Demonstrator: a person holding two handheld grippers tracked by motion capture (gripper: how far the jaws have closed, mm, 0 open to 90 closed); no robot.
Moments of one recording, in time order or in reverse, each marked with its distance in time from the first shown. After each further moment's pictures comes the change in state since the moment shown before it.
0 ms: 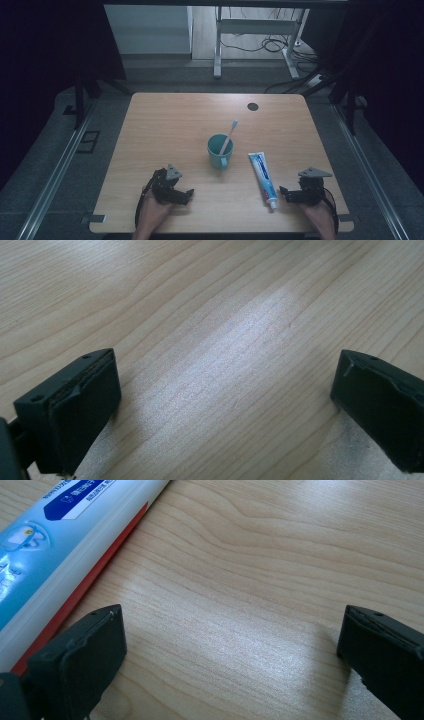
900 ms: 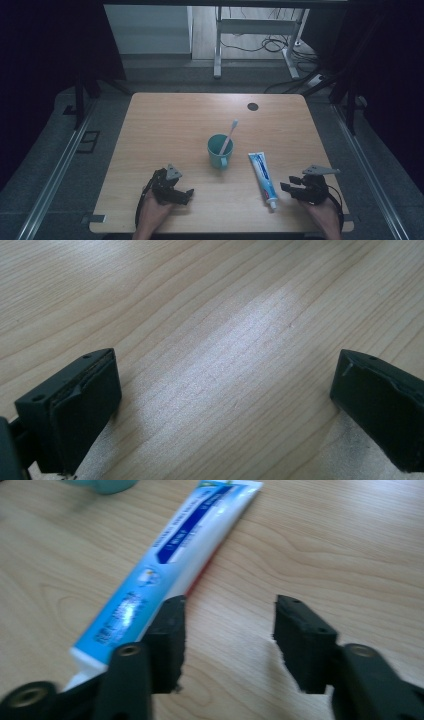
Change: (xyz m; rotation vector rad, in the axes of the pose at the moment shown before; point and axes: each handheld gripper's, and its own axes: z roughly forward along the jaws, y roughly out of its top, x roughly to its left) left arm 0.000 0.000 0.000 0.000 0.003 -0.002; right arm 0.006 0.018 -0.027 -0.031 0.203 0.022
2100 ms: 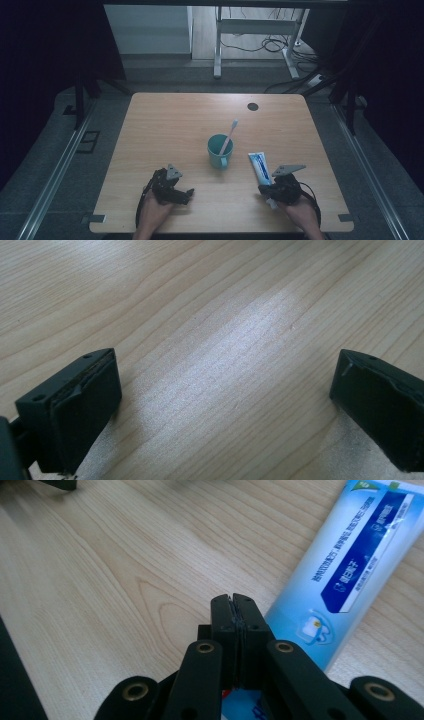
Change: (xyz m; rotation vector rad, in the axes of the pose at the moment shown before) left arm -0.001 0.000 0.000 0.000 0.004 -0.006; right arm 0.059 0.027 0.035 0.133 0.161 -0.125
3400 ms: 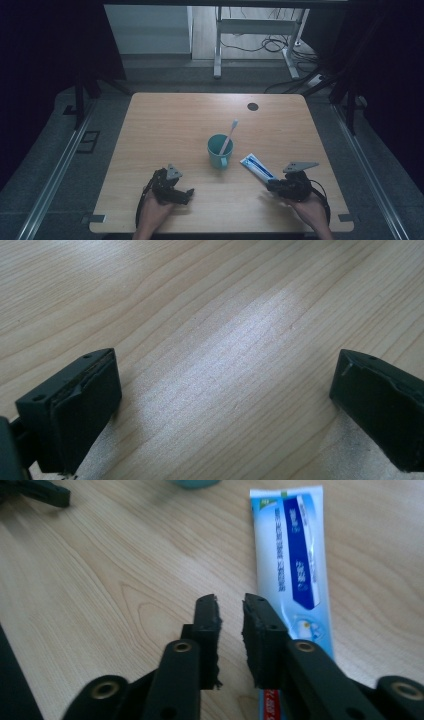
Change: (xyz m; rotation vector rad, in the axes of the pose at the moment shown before) left arm 0.000 0.000 0.000 0.002 0.001 0.002; right arm -0.020 -0.003 -0.022 -0.053 -0.010 0.013
